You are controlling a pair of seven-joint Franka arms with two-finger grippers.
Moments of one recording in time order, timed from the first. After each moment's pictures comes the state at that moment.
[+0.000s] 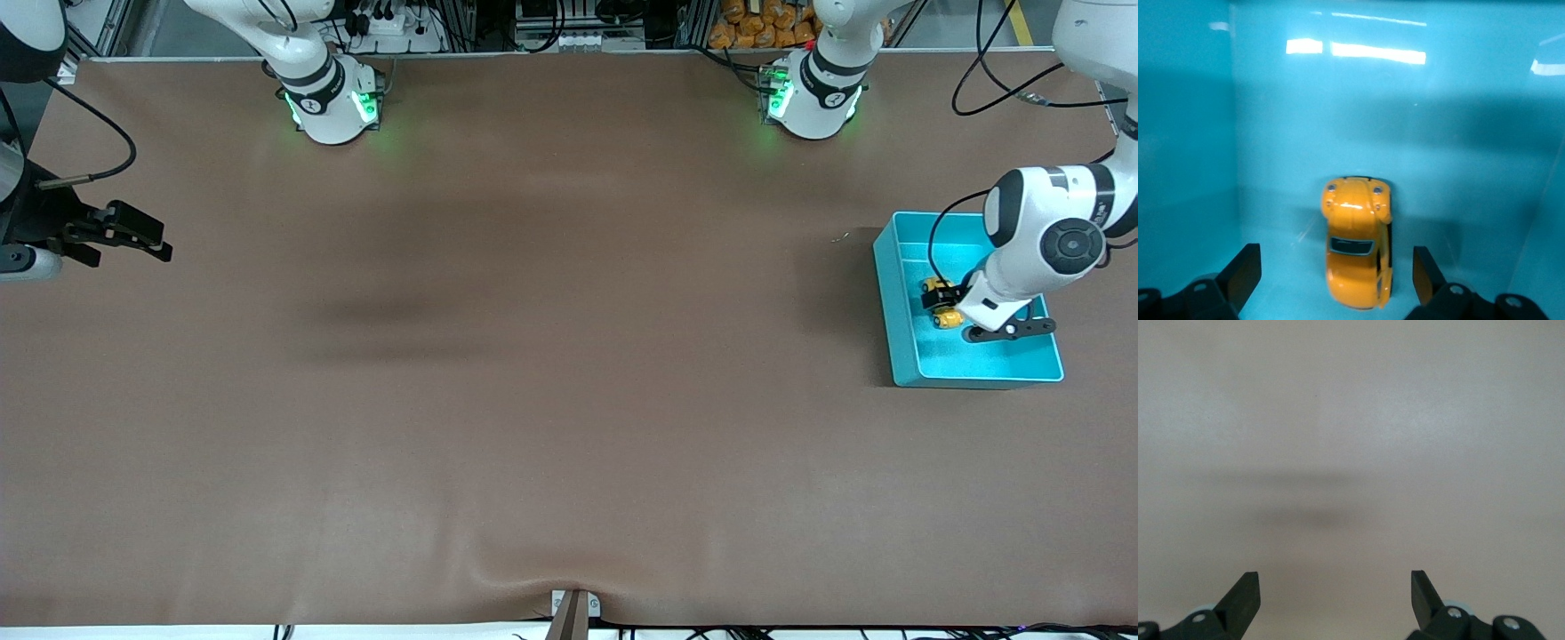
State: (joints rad) left arm 0.48 0.29 -0.19 -2.25 0.49 2.40 -0.18; right arm -0.08 -0.02 0.03 -1.69 0.06 1.65 -0.09
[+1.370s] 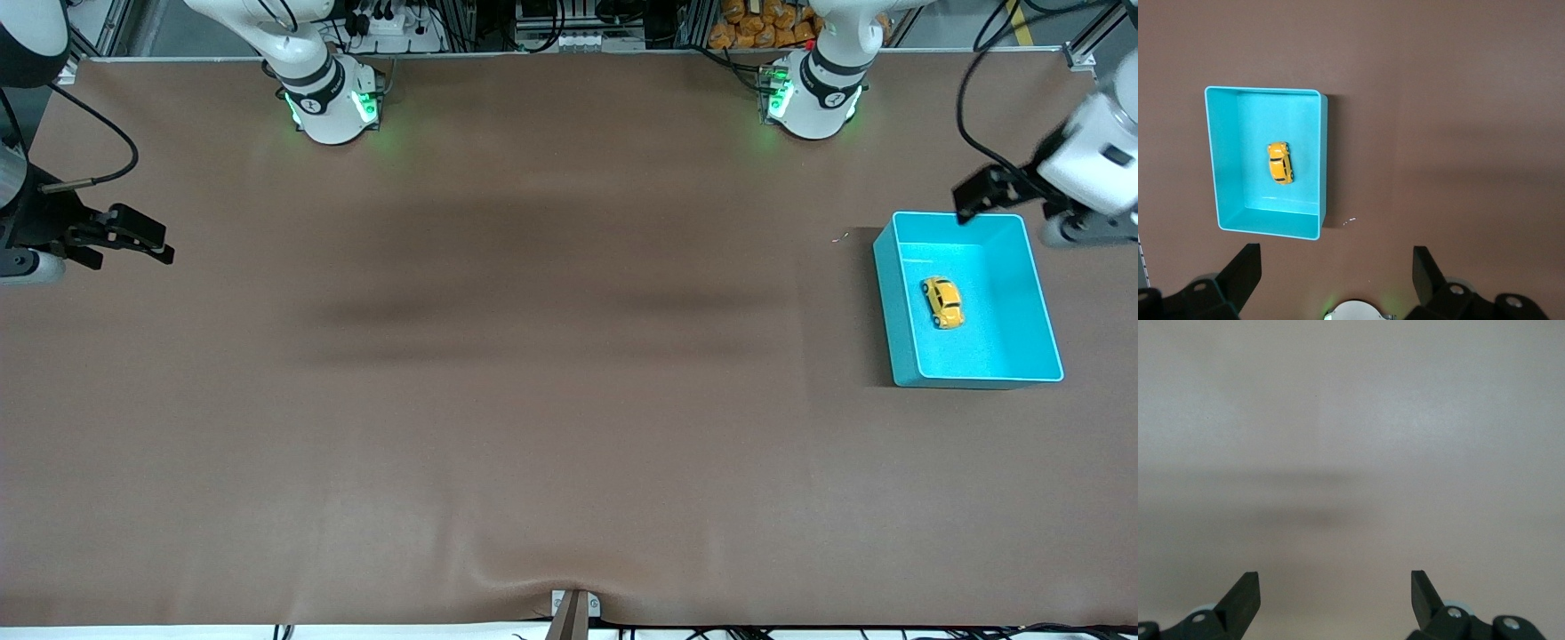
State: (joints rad) left arm 0.14 -0.01 -0.30 -1.51 0.10 1.41 -0.15; right arm -0.08 -0.02 0.03 -1.69 0.06 1.66 -0.09
